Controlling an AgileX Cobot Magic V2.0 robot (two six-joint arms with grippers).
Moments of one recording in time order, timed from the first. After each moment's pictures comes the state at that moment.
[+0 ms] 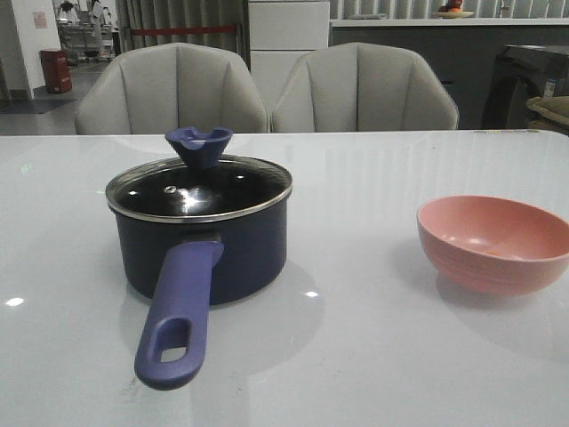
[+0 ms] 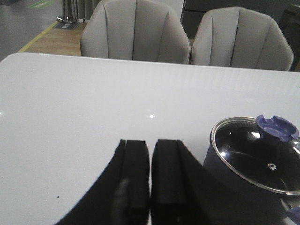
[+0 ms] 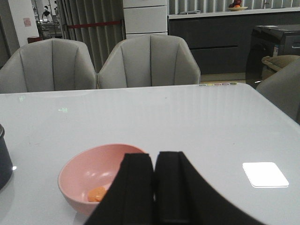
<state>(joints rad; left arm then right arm) -0.06 0.37 -0.37 -0.17 0.27 0.04 0.02 -0.01 0.03 -0.03 0.02 0.15</state>
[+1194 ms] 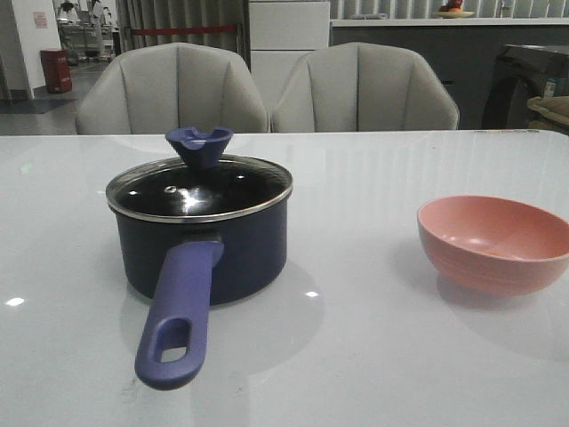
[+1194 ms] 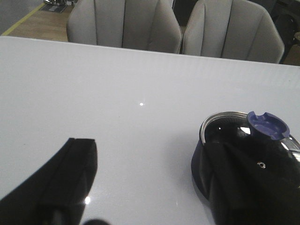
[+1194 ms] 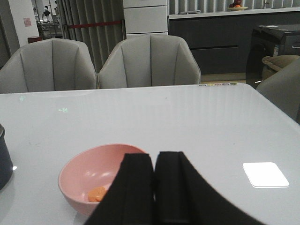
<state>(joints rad) -0.09 0.50 -0.41 -0.22 0.25 0.04 0.02 -0.01 0.03 -0.03 0.02 0.15</state>
